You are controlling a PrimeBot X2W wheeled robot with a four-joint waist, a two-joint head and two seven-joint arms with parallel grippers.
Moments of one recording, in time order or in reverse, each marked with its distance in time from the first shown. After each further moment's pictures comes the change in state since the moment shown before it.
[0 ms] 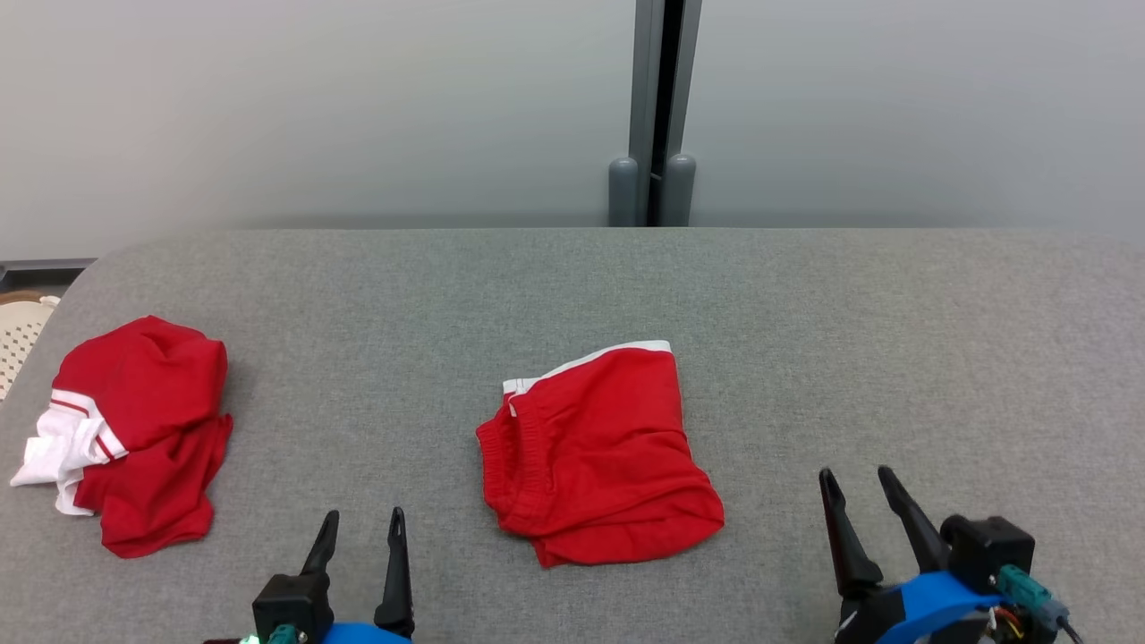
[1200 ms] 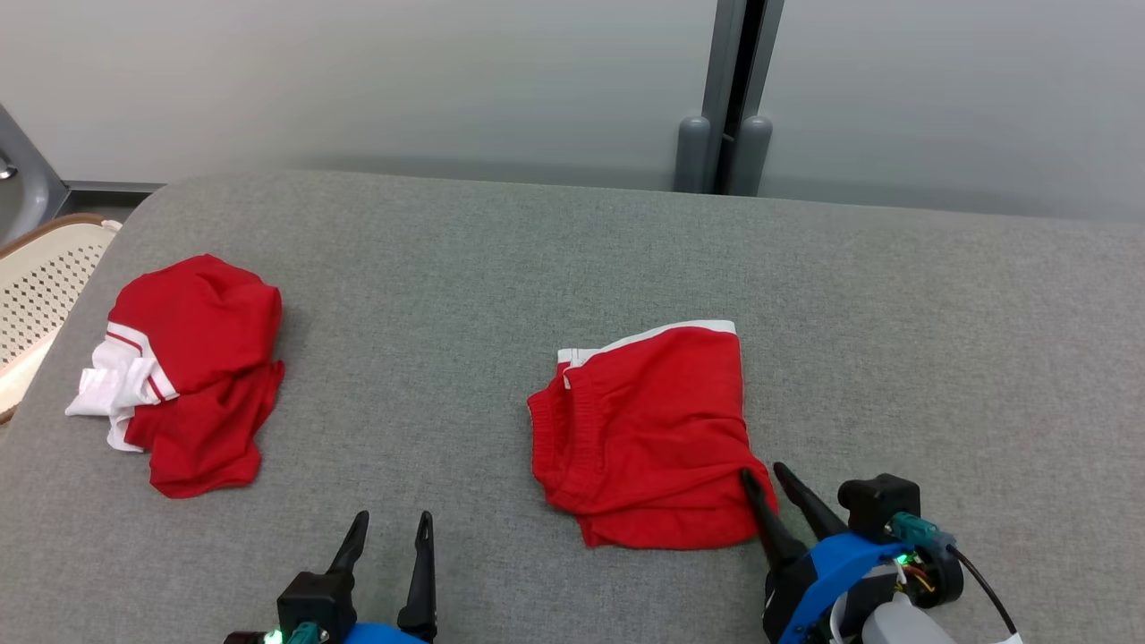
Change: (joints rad) left arm 0.001 0.000 -0.050 0.018 -0.009 -0.028 0.000; right arm -0.205 0.001 0.223 0.338 0.095 0.000 0.001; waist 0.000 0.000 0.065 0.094
